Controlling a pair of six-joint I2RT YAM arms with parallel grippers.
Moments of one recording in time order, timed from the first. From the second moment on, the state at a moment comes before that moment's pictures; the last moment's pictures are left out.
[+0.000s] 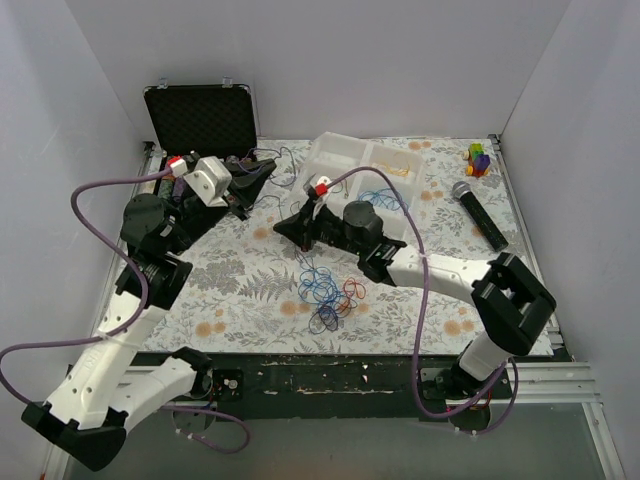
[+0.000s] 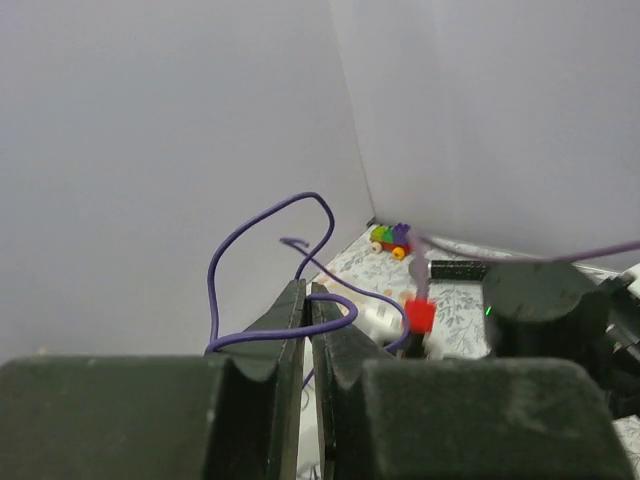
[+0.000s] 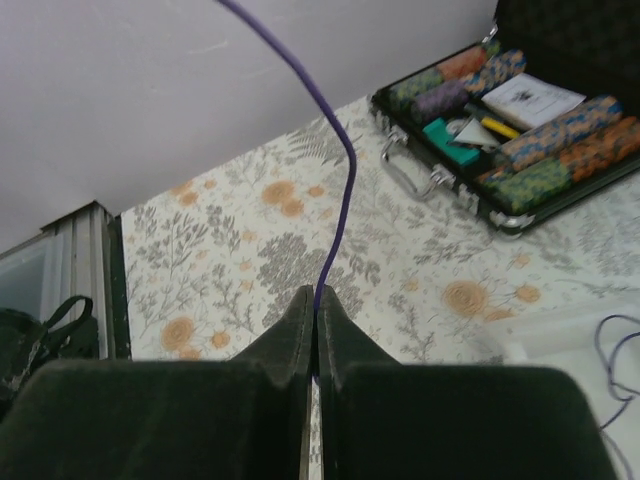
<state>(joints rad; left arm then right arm) -0.48 0.92 1.16 0.12 0.48 0.13 0.91 1.64 0.98 0.64 -0.30 0.26</state>
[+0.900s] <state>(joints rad) -0.47 1.02 0.86 0.10 0.28 0.06 0.62 1.70 1.19 0.55 -0.29 0.30</state>
